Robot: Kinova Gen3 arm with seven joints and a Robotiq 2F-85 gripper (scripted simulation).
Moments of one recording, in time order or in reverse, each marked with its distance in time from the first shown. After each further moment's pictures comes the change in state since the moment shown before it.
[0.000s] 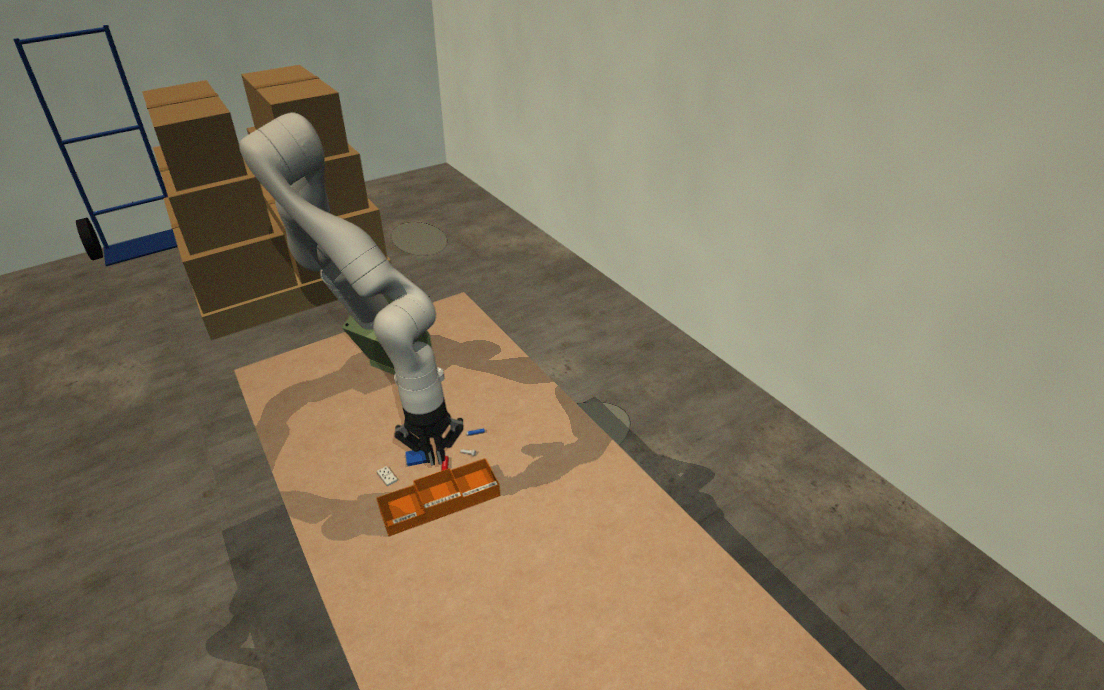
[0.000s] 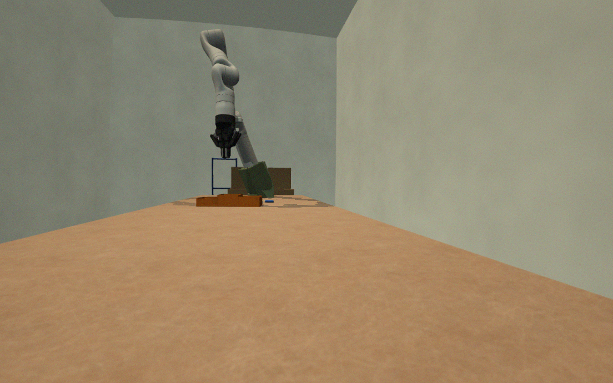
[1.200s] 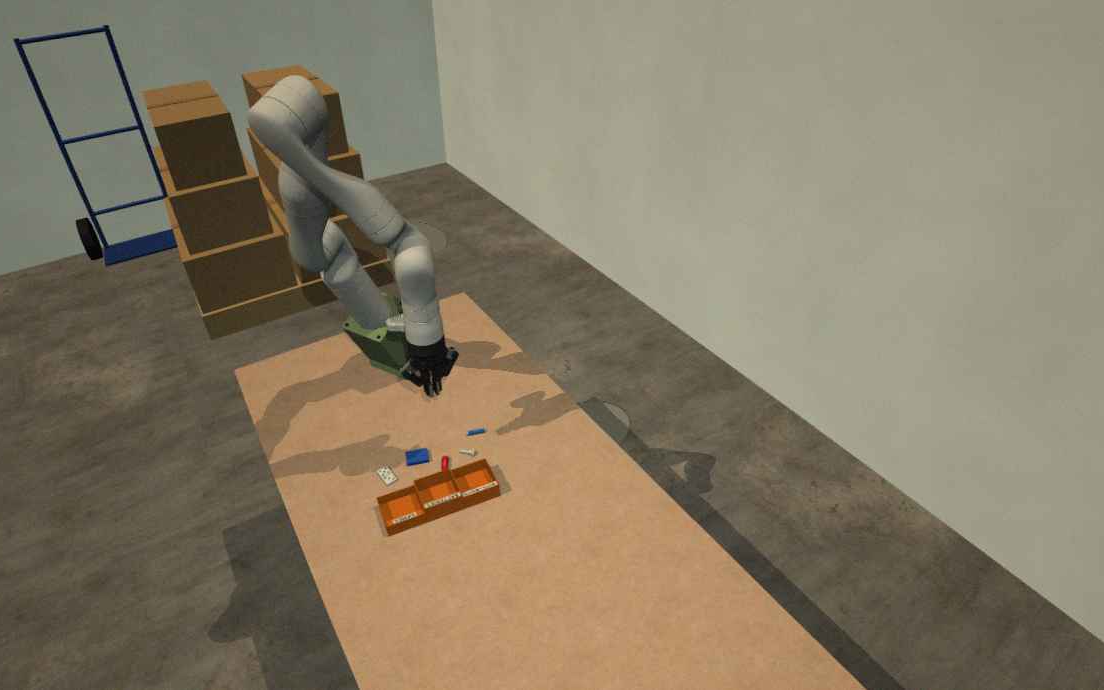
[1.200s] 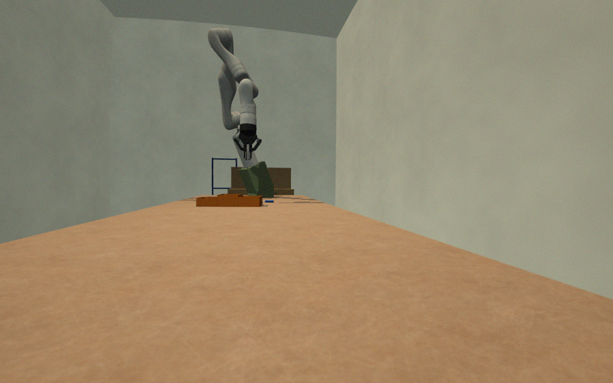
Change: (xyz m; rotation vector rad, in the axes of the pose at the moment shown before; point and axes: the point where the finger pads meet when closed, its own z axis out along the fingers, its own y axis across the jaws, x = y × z) arm 0.184 -0.006 -0.016 0.039 0.037 -0.452
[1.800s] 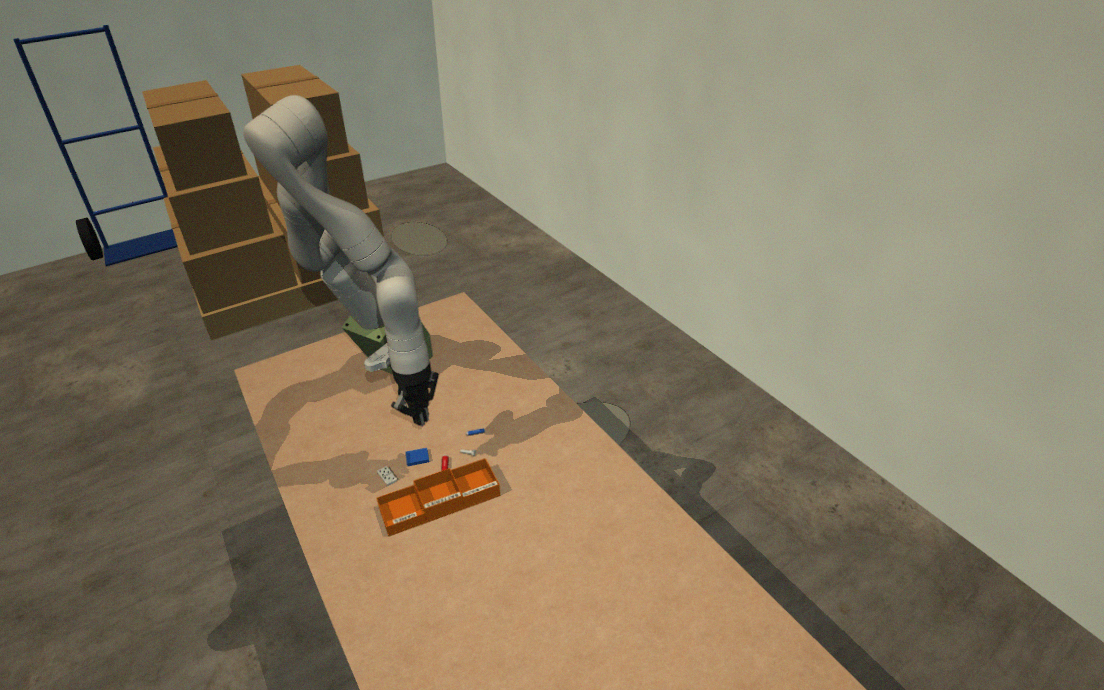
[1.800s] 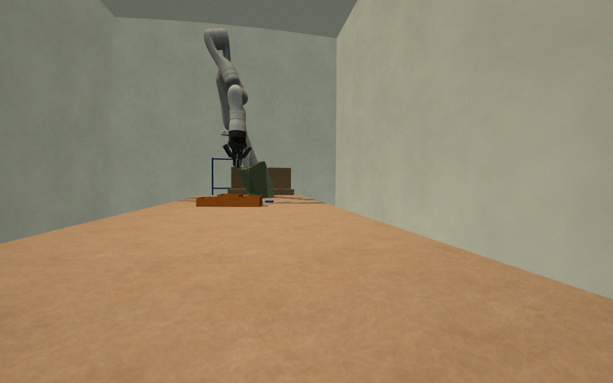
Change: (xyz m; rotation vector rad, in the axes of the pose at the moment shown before) arm -0.027 -0.045 0.038 0.005 -0.042 -0.497
